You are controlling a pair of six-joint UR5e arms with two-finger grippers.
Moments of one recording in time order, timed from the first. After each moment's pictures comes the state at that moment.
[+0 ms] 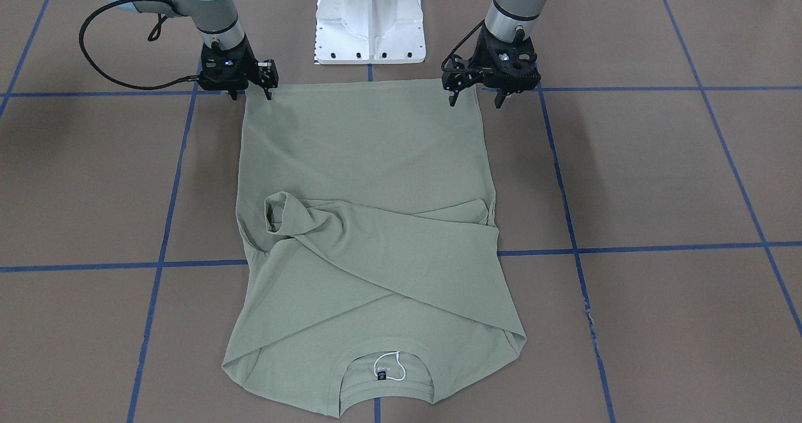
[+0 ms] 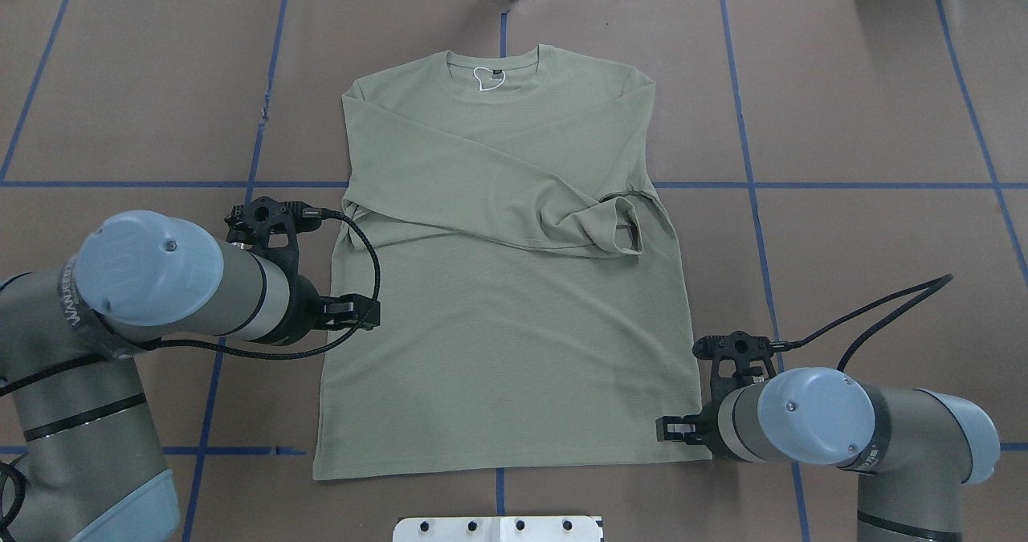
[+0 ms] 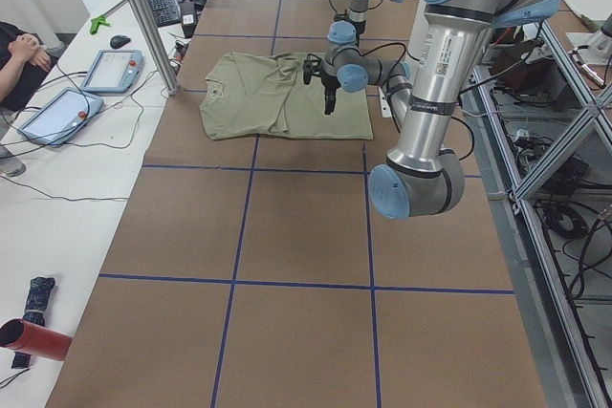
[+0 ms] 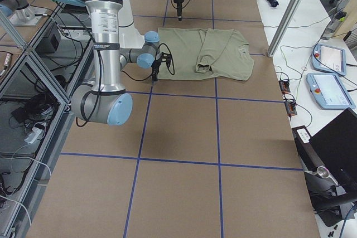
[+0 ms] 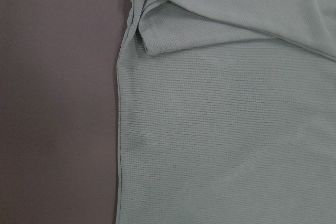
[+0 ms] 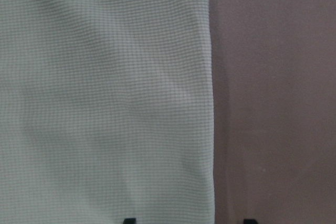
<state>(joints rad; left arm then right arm) -0.47 -1.89 -2.09 -1.65 -1.83 -1.30 0.23 -1.51 2.03 -1.31 1.73 1.44</state>
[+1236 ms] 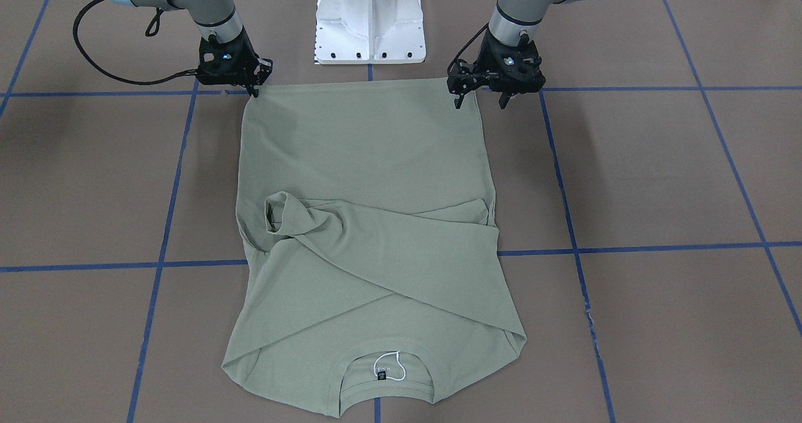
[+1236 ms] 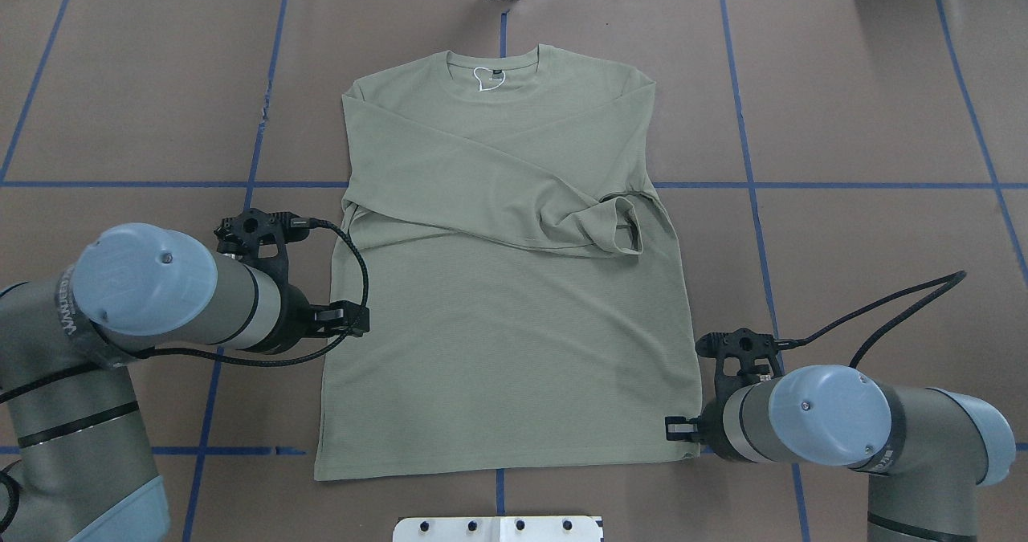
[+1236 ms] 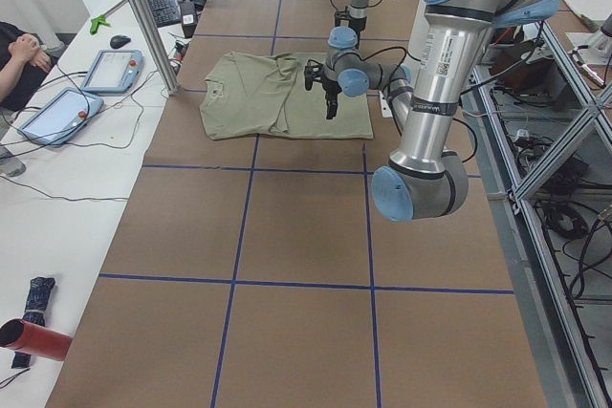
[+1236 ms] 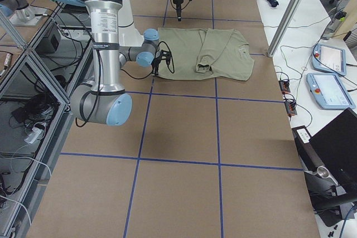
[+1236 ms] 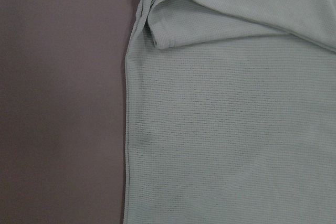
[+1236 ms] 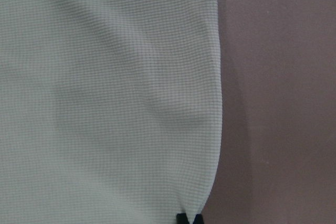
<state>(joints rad) -0.45 -1.83 -2.08 -1.69 -1.82 -1.38 0.23 -1.52 2.08 -1.31 1.73 1.44</state>
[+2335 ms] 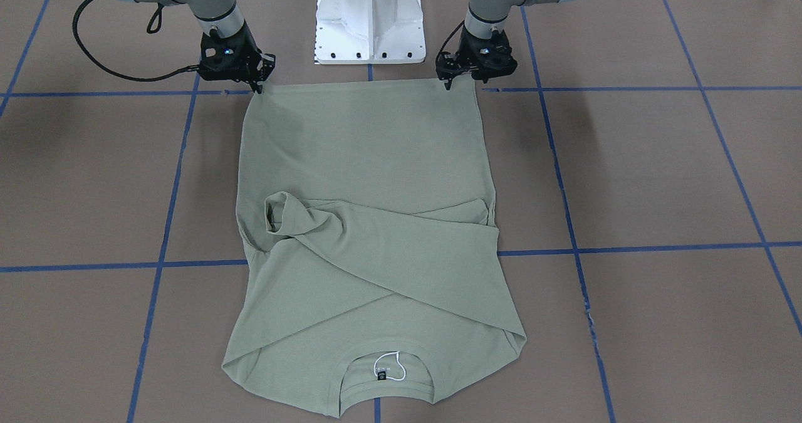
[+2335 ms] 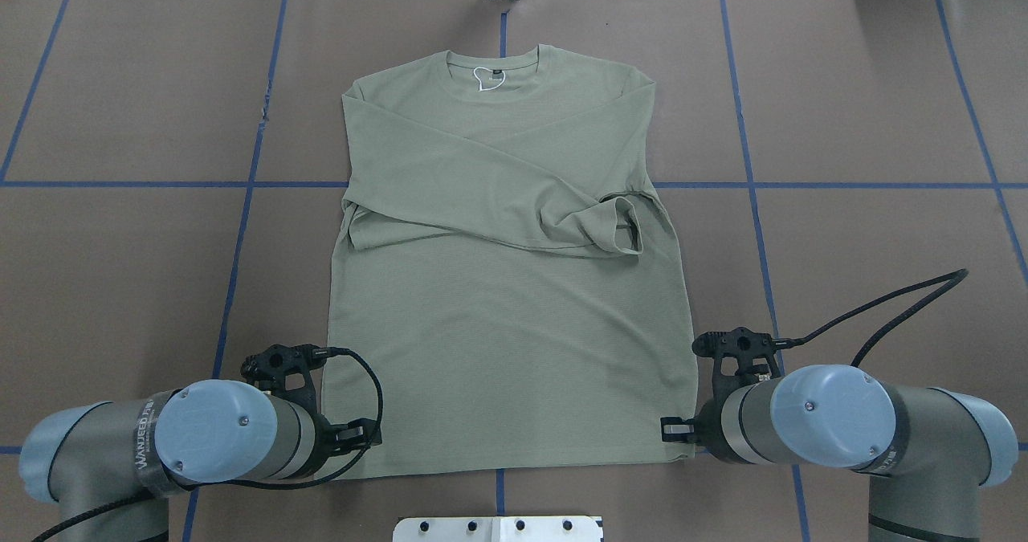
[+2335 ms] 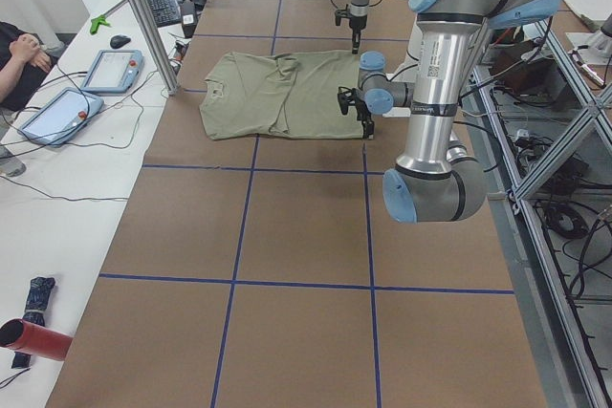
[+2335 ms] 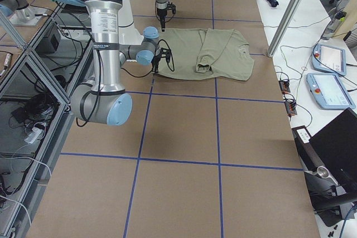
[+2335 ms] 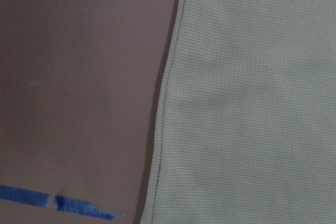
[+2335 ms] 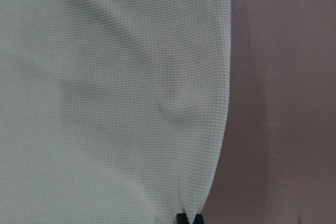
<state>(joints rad) -0.20 -1.78 -2.02 -1.71 -1.73 -1.64 0.23 -1.52 2.09 -1.30 1.74 1.44</state>
